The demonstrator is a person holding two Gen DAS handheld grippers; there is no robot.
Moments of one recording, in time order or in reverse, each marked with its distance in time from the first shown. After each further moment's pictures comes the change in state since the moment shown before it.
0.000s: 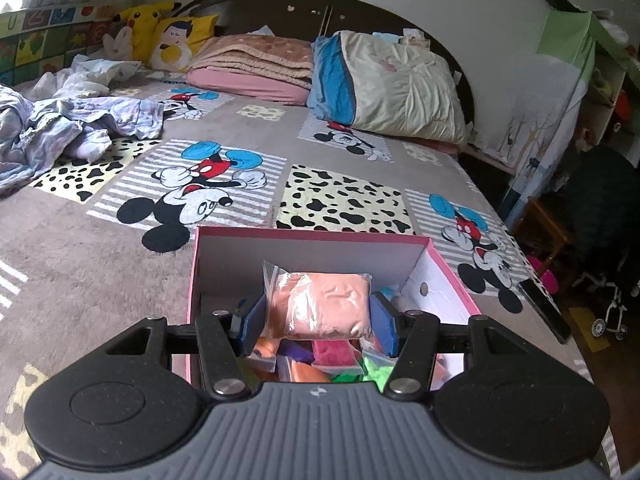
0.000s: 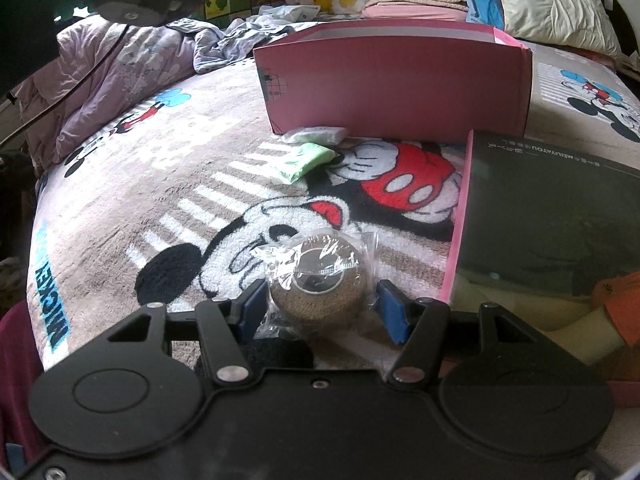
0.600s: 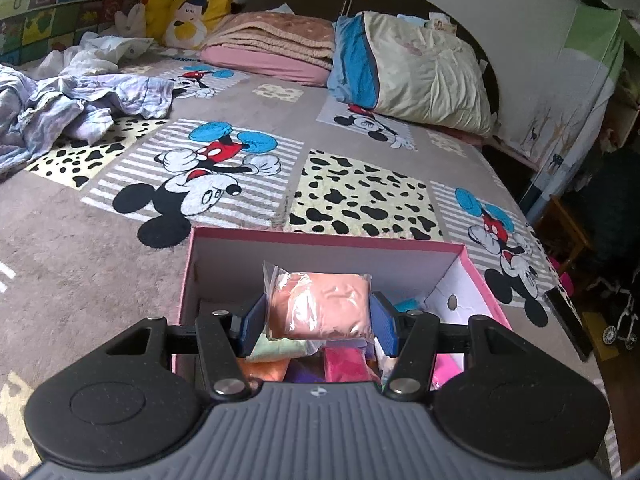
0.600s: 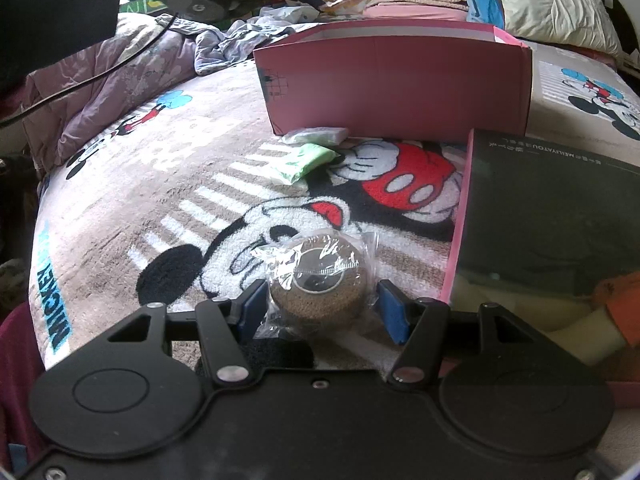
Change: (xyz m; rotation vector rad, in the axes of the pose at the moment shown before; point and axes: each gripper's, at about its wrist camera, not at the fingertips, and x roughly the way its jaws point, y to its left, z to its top) left arm 0.053 0.004 0.021 -0.044 0.061 0.043; right arm 0.000 -0.002 -0.003 0.003 -0.007 0.010
